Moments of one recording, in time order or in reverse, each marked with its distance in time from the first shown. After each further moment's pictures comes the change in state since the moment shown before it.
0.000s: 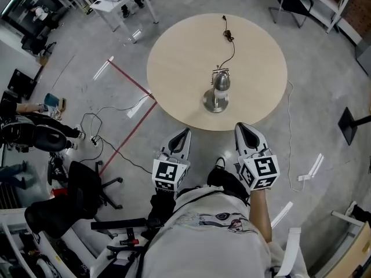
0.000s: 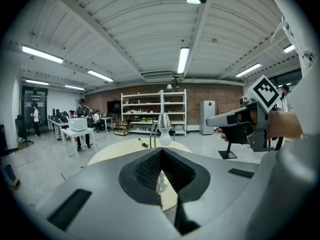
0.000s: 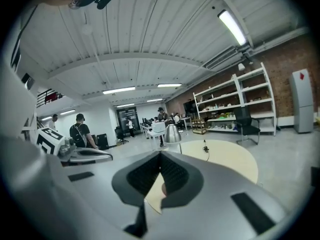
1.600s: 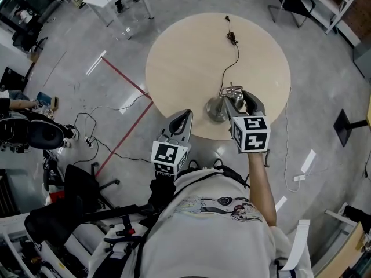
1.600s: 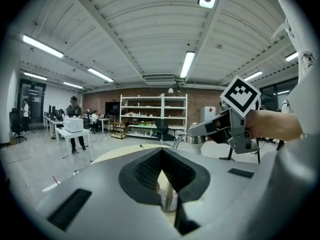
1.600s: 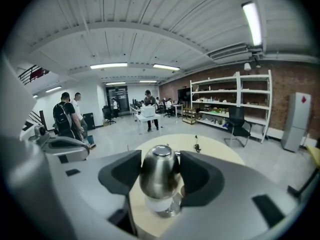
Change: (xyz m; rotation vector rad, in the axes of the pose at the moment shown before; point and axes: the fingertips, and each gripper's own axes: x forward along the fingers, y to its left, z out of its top) left arm 0.082 0.092 0.034 -0.034 -0.048 -0.044; right arm 0.165 -0.034 0.038 -0.103 0.221 -0.151
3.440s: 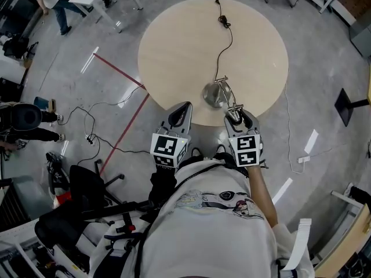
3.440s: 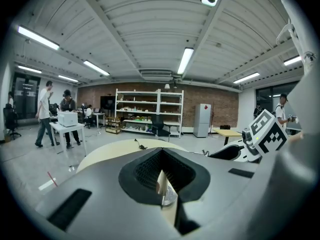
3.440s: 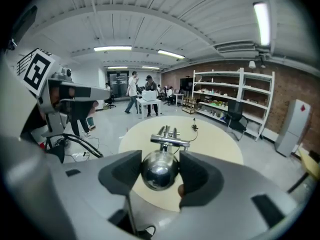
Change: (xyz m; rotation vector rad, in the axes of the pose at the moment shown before) left arm 0.011 -0.018 -0.023 -0.016 0.059 -0.061; right arm -0.030 0.009 -0.142 -0.083 0.141 -0.025
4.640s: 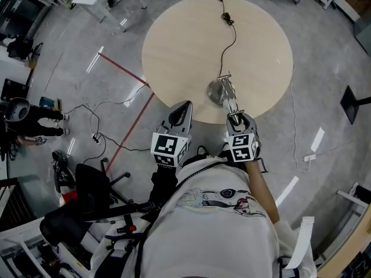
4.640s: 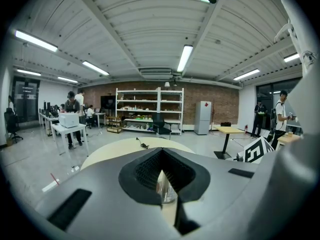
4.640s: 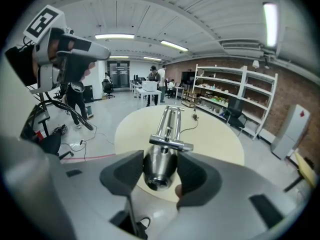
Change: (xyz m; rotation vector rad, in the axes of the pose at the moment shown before) left arm -0.012 0.006 -0.002 0.020 0.022 0.012; right arm 0.035 0.012 -0.066 -0.059 0.086 -0.034
